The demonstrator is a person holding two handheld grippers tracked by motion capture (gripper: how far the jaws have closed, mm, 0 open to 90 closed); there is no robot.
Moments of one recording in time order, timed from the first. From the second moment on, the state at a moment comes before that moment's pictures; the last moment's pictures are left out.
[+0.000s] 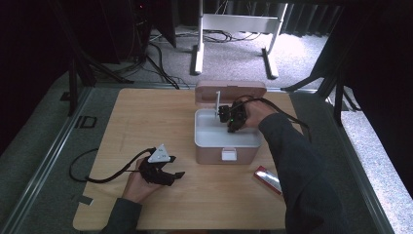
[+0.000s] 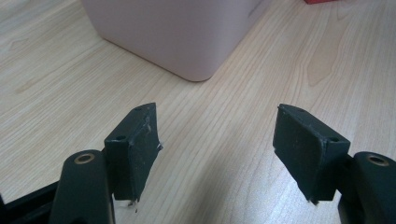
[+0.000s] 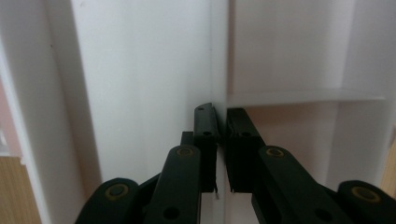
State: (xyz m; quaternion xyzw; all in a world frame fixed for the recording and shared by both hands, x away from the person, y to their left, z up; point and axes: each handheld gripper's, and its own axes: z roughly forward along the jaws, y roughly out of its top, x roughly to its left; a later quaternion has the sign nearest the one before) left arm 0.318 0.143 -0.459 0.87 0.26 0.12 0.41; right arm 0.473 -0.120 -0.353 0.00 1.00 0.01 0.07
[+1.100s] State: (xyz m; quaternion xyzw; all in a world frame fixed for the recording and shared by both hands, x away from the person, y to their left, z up) left arm 0.317 0.142 -0.462 0.87 0.25 0.11 0.40; right arm 0.471 -0.125 -0.344 -0.01 1.00 0.03 0.08
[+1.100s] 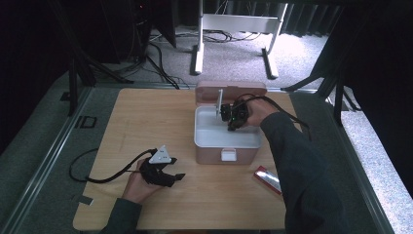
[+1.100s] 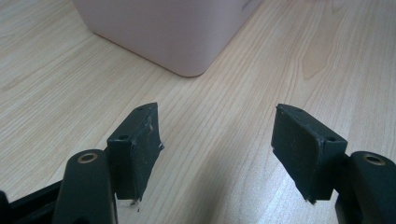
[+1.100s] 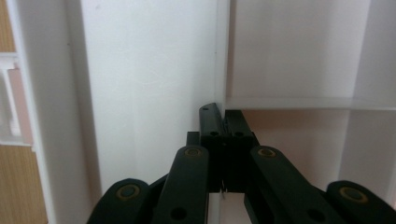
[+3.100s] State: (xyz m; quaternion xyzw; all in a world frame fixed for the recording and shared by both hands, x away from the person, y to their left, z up) left arm 0.317 0.145 -0.461 0.87 0.25 0.11 0.40; right arm 0.427 -0.230 -0.309 0.04 0.98 0.16 0.12
